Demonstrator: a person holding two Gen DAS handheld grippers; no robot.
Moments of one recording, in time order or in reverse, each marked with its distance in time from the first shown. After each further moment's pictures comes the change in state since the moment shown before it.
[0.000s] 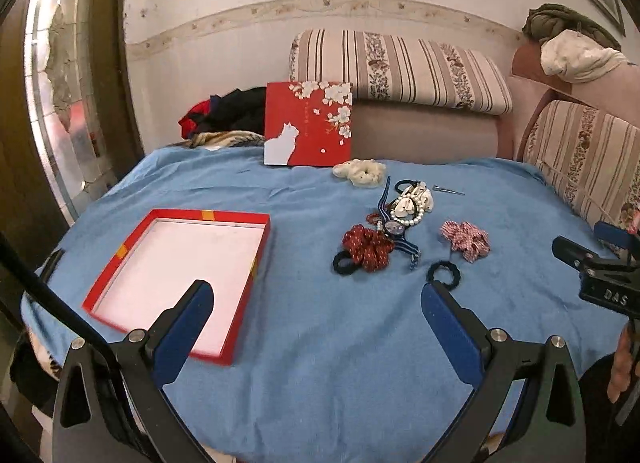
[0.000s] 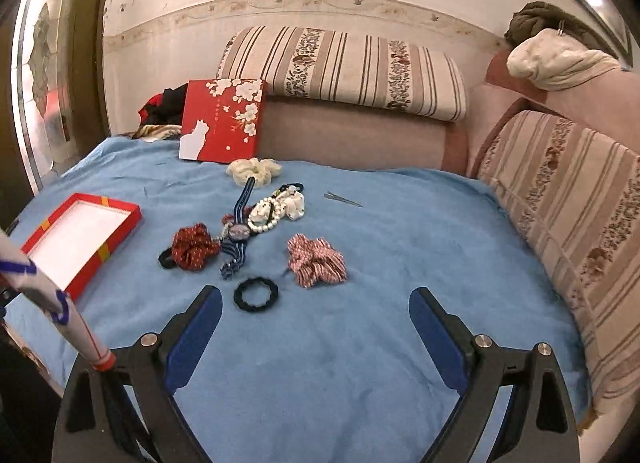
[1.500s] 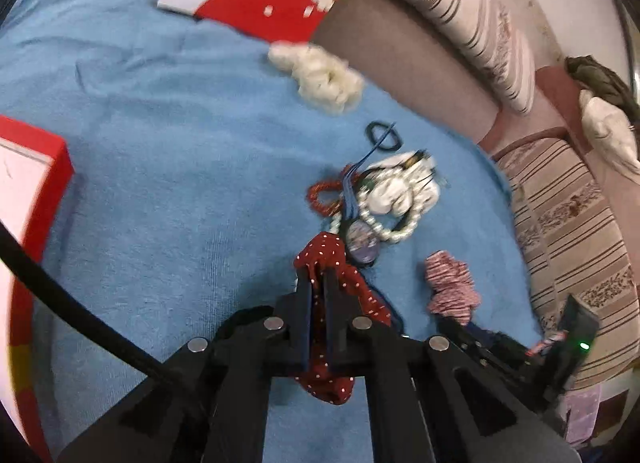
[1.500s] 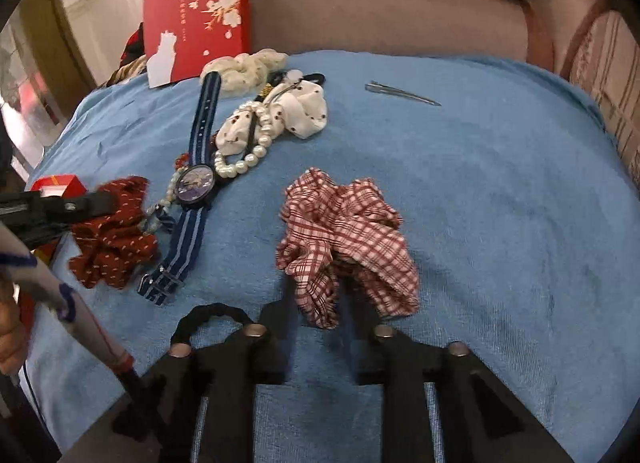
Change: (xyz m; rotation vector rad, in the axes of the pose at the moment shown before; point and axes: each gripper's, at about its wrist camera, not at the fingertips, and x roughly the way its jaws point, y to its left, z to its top) left arm 0.278 -0.001 0.043 -0.336 0.424 -0.468; right arm 0.227 -0.006 -0.008 0.107 0.348 0.189
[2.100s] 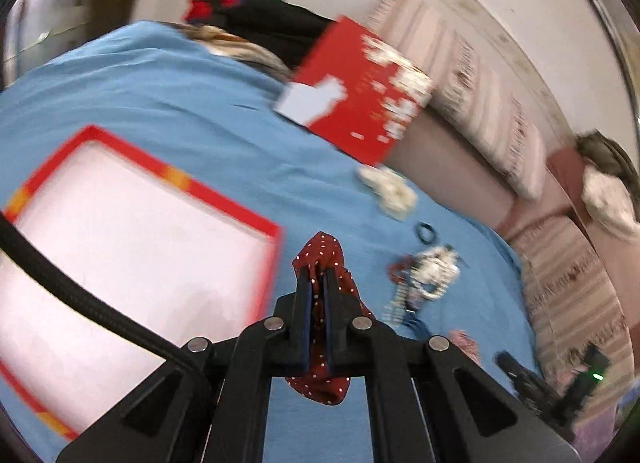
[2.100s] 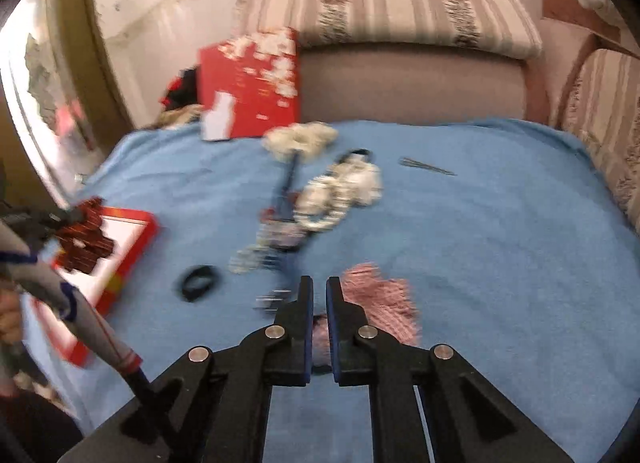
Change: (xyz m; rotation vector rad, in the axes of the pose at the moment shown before) left arm -0.164 0.088 -0.002 -0.116 -0.274 0.144; right arm -0.091 0.064 -0.010 -0.023 -0.197 0.095
